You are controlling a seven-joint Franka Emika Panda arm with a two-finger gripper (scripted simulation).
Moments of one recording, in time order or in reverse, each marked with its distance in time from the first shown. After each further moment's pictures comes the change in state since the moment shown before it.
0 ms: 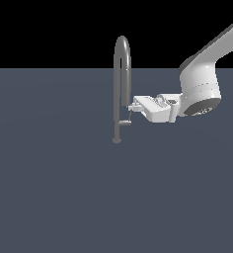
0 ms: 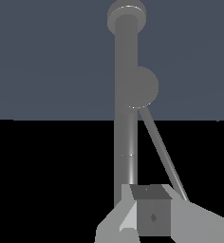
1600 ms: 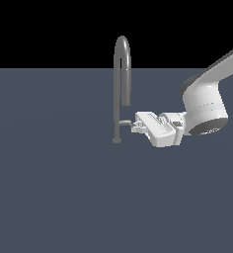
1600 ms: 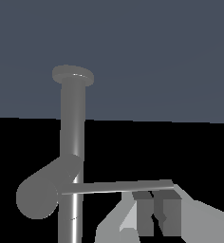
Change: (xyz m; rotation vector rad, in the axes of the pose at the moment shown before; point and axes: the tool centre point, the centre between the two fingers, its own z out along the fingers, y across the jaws) arm 0.056 0.050 0.000 -0.013 -0.006 -0.020
